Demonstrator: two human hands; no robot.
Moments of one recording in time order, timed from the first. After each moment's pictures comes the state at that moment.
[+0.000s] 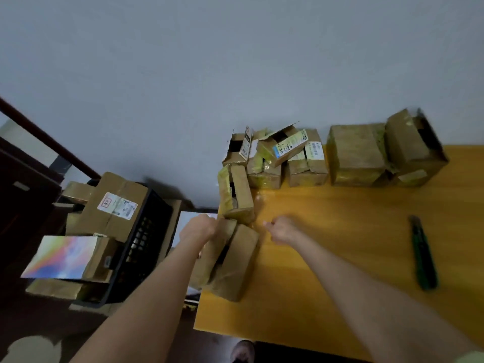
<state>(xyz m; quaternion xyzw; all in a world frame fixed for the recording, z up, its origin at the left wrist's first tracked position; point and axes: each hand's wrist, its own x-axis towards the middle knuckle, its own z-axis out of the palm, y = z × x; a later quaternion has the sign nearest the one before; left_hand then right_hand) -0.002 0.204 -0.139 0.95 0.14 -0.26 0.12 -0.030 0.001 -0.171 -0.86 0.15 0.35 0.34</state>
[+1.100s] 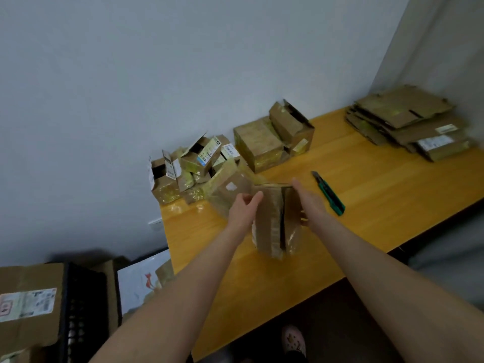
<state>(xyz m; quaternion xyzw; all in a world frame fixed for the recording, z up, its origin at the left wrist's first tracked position) -0.061 0.062 -0.104 0.80 -0.10 -0.34 0.49 -0.147 -0.079 -0.120 -0.53 0.57 -0.08 0.62</state>
